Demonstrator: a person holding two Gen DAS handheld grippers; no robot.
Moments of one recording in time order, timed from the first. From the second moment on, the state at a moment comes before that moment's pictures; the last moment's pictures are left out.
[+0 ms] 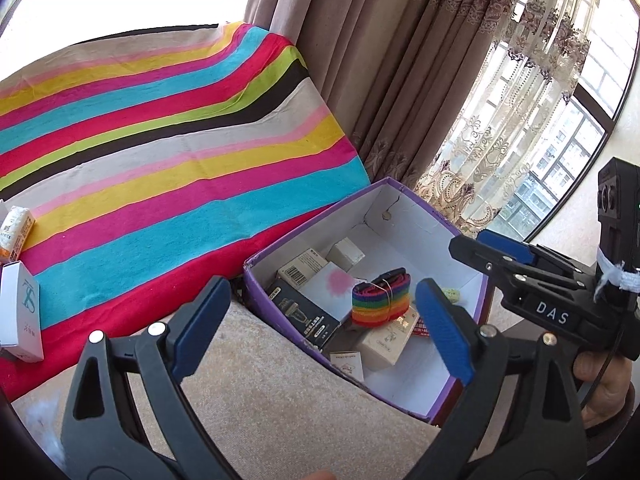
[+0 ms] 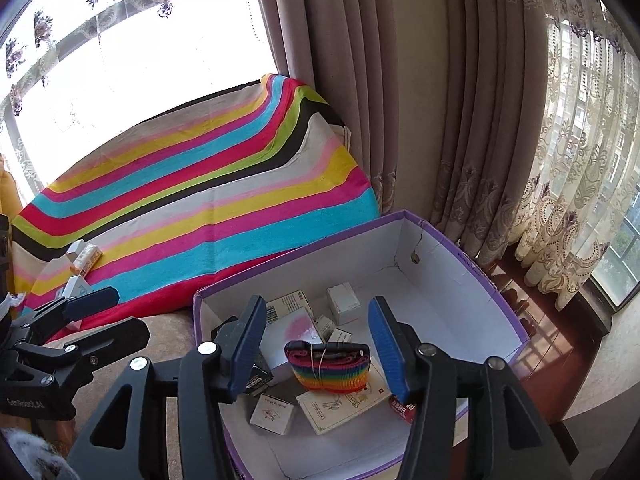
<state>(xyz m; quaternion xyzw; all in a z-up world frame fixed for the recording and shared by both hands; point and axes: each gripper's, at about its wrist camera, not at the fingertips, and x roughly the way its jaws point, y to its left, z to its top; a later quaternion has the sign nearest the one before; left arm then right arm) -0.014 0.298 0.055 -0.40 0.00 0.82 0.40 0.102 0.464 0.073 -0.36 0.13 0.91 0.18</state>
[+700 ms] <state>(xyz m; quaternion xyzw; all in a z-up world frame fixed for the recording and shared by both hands) -0.035 0.175 0.055 -0.41 -0.04 0.86 0.30 0.074 0.399 0.069 -0.39 0.08 0.91 0.11</state>
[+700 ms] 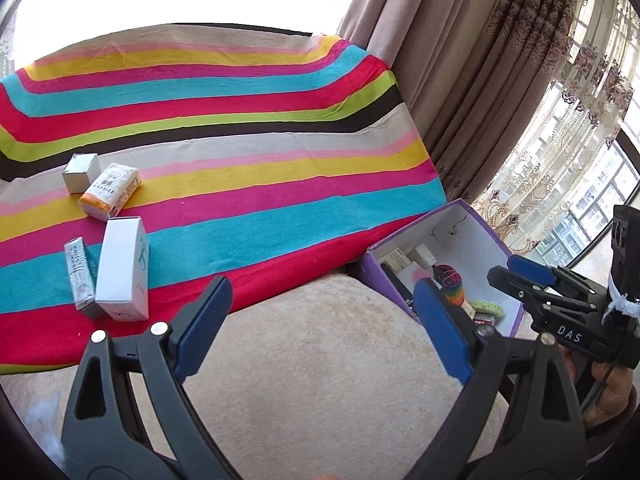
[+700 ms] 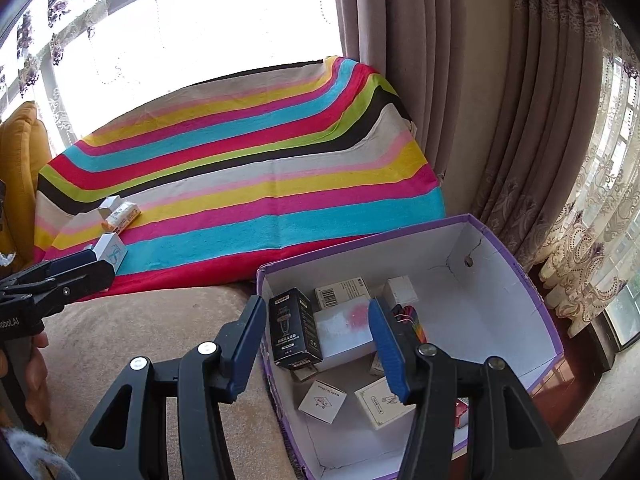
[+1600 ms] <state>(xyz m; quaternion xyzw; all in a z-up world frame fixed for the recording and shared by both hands) -0.120 0.044 -0.014 -0.55 0.02 0.82 0.12 0.001 0.246 0.047 -0.44 -0.02 0.89 -0.06</state>
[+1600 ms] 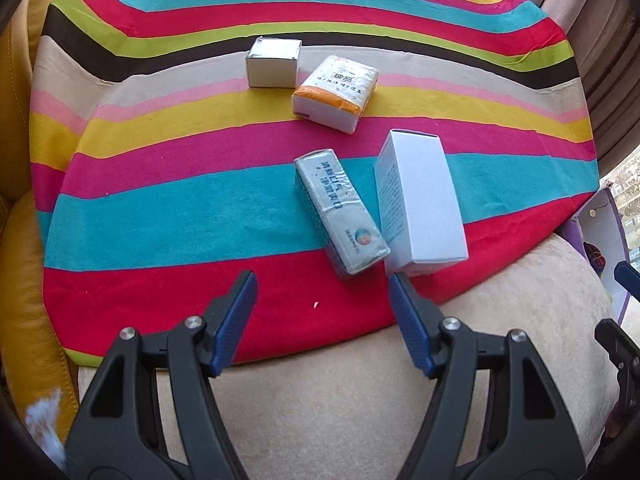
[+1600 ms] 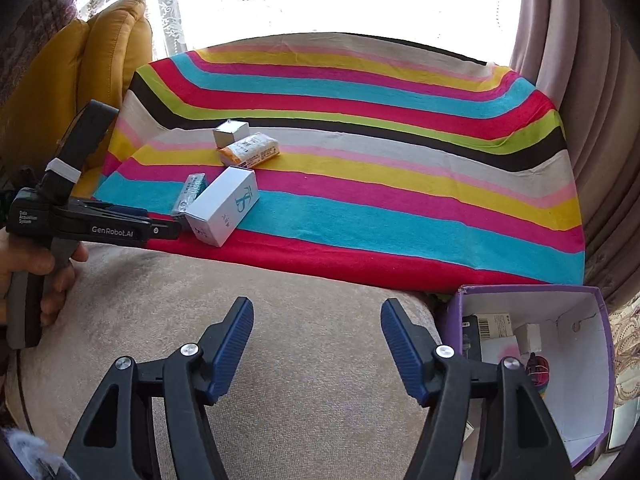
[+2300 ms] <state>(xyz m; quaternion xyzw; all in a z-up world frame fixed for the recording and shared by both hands) -0.158 0.012 -0.010 -0.55 -0.10 0.82 0.10 -0.077 0.149 0.025 -0.49 -0.05 0.86 -0.13</state>
